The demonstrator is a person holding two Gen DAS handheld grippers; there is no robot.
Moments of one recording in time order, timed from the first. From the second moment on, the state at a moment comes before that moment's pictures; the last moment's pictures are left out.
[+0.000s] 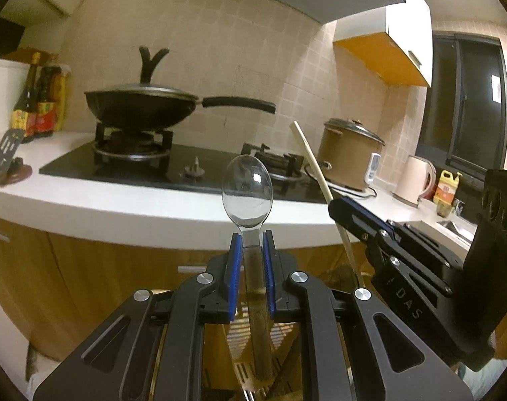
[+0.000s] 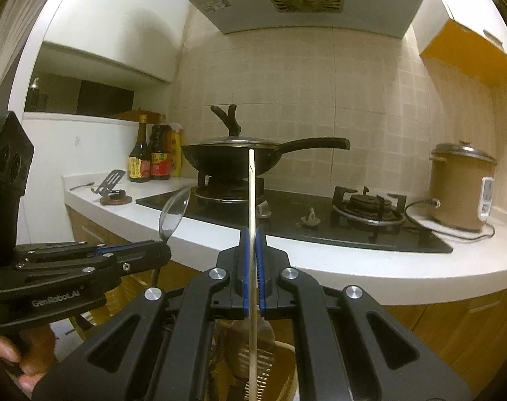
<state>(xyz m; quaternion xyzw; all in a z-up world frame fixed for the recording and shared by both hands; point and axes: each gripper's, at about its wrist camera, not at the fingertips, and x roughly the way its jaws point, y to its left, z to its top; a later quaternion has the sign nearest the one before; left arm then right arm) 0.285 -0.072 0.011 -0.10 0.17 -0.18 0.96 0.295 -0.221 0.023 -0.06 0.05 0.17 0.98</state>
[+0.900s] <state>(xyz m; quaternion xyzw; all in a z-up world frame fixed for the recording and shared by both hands) 0.334 -0.072 0.041 -0.21 0.24 -0.34 0.89 0.257 -0.207 0.002 -0.14 -0.02 0.17 0.97</state>
